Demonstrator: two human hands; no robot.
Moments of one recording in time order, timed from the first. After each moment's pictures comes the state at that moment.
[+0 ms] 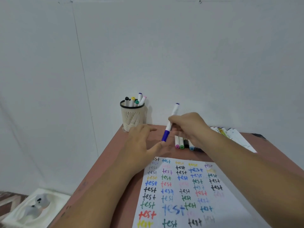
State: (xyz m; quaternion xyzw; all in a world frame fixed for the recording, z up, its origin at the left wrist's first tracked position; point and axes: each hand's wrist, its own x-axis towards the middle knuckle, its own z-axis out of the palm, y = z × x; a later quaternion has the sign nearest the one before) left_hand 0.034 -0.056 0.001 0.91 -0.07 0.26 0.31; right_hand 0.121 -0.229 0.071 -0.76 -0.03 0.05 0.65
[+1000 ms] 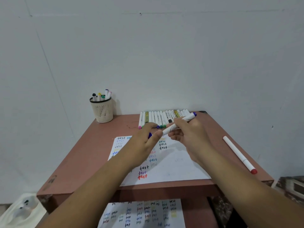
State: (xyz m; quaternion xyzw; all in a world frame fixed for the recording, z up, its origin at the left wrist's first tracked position) left_hand -0.059 -0.188 0.028 0.90 -0.17 0.14 0.37; right_hand -0.049 -0.376 0.053 -0.64 -0.05 -0.04 0.77
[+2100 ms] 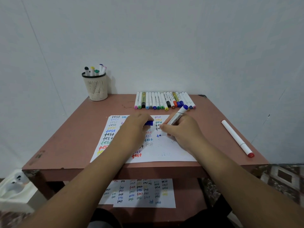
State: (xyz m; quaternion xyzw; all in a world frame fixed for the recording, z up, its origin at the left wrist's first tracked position) left_hand -0.052 -0.194 0.001 0.95 -0.09 0.17 0.25; right_hand -0.036 -0.377 0.000 -0.81 -0.06 -0.02 0.58
